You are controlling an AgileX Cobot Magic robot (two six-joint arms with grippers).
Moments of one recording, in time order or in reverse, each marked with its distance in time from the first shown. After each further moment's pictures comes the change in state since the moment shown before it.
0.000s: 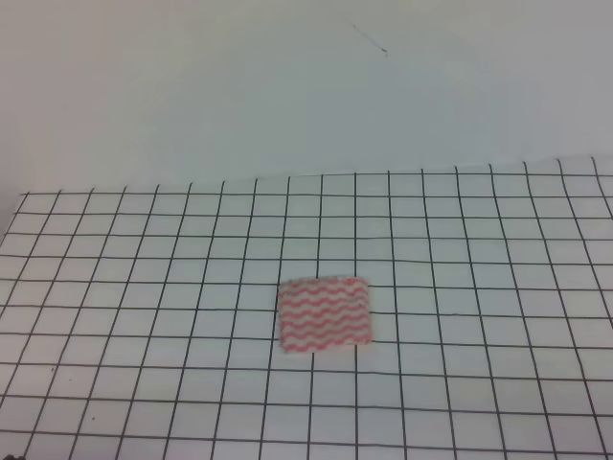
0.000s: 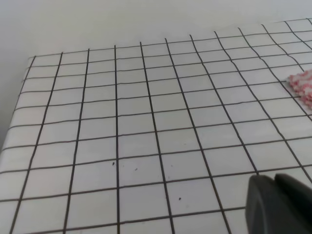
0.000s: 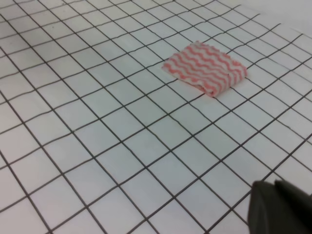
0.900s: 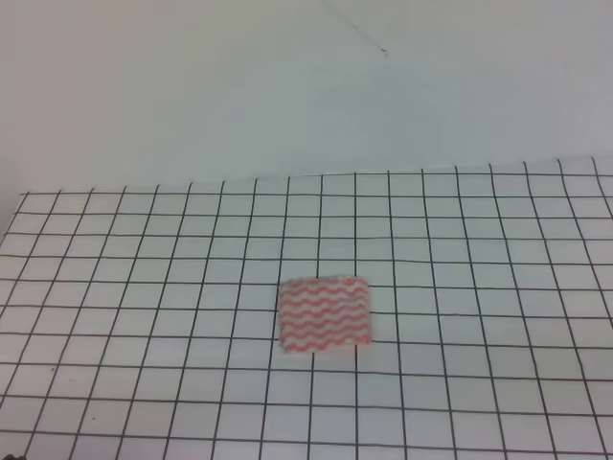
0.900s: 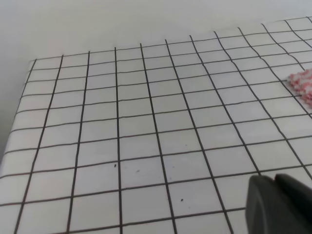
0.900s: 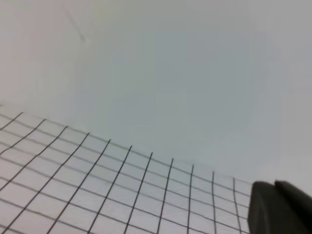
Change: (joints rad) left arm 0.000 0.000 0.002 -0.003 -0.001 0.021; right arm -0.486 -0.264 0.043 -0.030 -0.201 -0.025
